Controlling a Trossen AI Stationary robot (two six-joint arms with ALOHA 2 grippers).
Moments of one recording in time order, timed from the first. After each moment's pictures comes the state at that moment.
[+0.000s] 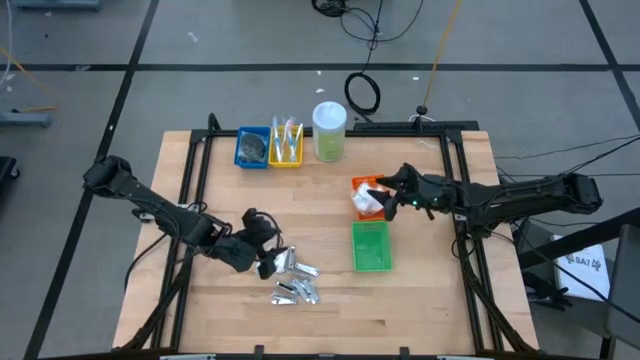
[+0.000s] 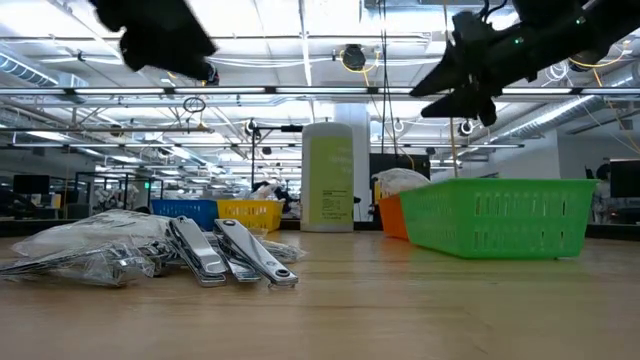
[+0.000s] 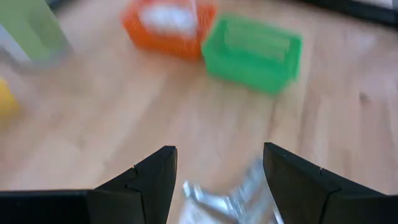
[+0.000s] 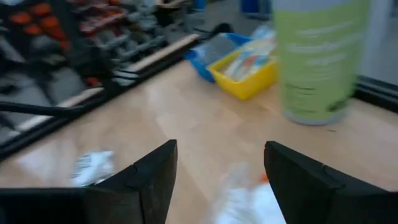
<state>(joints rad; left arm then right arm) -0.49 1.29 0.88 -0.39 -0.58 -0.67 -0.06 0.95 0.47 0.17 0.30 0.46</state>
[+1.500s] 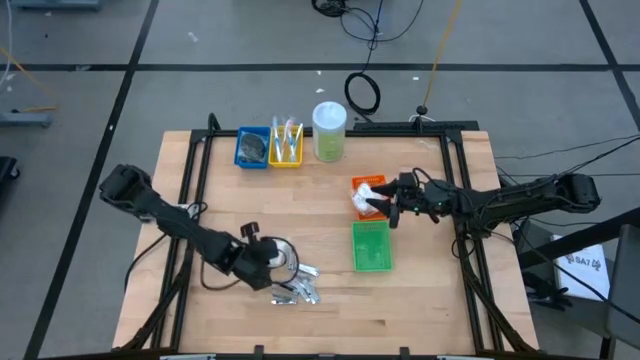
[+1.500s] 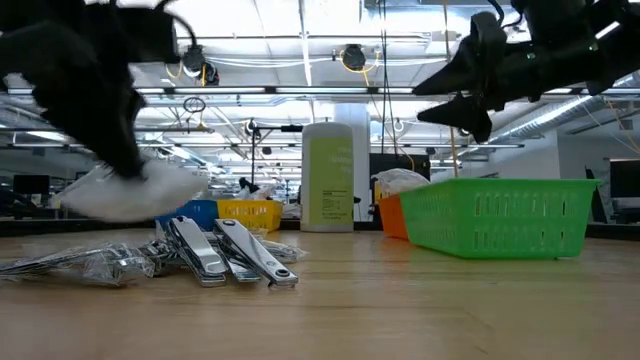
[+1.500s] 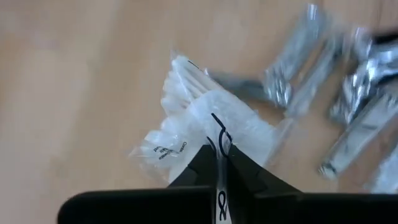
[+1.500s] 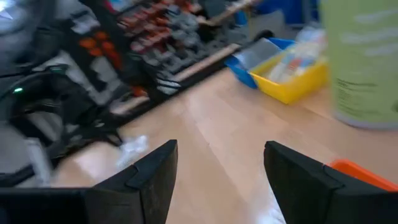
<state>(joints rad) -0.53 1.51 0.87 -0.60 -0.44 -0.69 -0.06 0.99 0.31 0.53 0.16 0.47</state>
